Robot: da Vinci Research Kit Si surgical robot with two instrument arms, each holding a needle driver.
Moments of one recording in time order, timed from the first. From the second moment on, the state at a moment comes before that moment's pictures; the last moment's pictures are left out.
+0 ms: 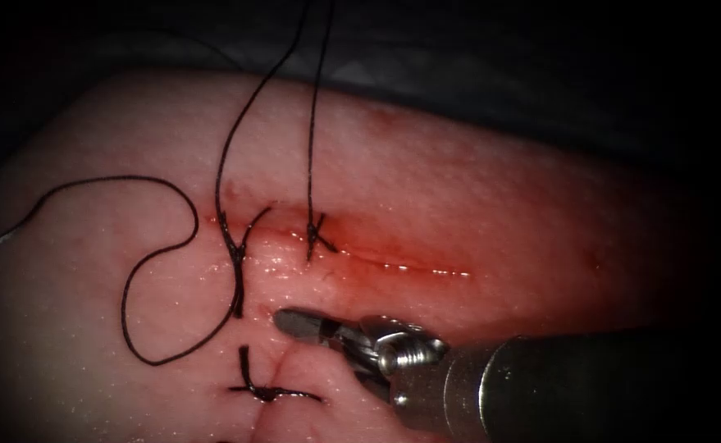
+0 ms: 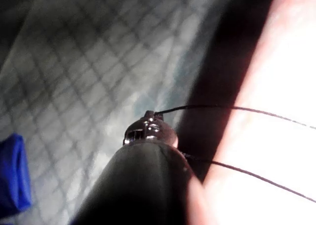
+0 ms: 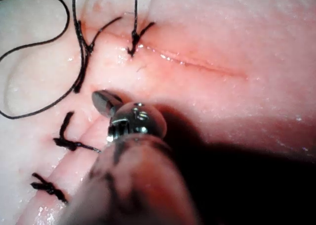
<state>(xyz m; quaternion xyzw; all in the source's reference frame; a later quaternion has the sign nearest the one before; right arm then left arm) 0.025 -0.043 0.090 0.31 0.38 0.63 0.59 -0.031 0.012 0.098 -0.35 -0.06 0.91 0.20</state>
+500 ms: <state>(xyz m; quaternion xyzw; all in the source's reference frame) 0.024 -0.042 0.089 0.26 0.43 0.60 0.63 -0.029 0.012 0.090 -0.36 -0.05 0.92 0.18</state>
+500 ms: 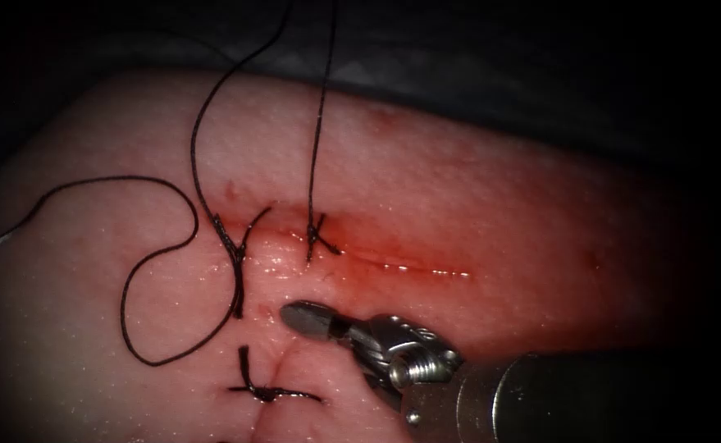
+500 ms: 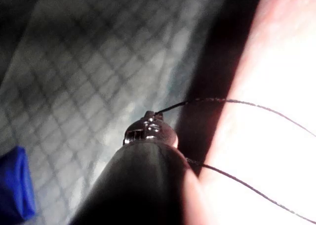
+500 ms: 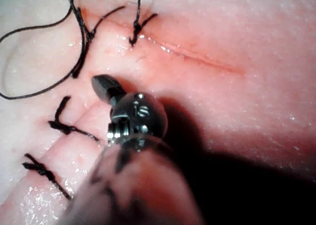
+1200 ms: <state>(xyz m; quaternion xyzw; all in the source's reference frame) 0.022 -0.040 0.087 0.13 0.46 0.50 0.72 -0.028 0.013 0.084 -0.36 -0.04 0.91 0.18</state>
